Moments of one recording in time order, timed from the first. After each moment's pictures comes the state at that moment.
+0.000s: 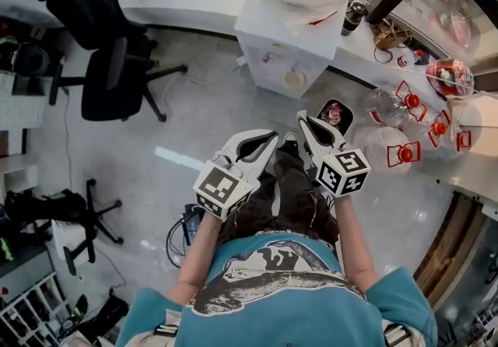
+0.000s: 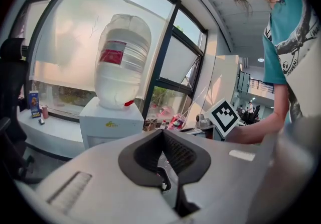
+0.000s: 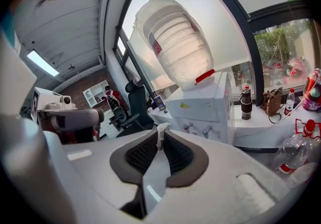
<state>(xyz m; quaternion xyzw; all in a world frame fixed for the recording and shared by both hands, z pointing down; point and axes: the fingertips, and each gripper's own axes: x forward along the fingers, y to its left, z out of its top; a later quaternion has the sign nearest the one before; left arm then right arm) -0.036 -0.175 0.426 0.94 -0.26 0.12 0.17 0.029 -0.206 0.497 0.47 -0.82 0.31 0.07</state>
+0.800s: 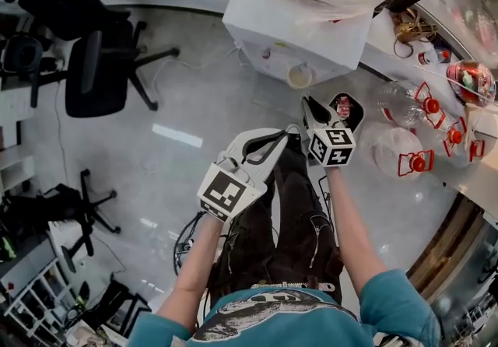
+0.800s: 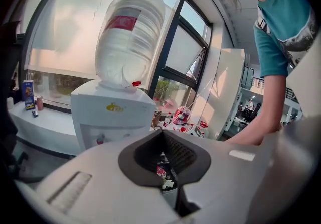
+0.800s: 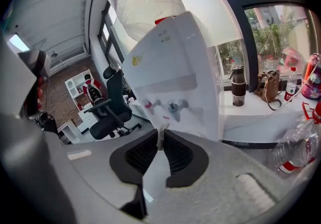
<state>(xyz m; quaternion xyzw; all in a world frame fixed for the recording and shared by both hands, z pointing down) -0.014 -0.242 0.516 0.94 -0.26 0.14 0.17 0.055 -0.311 0.694 0.52 -0.79 0.32 0.11</state>
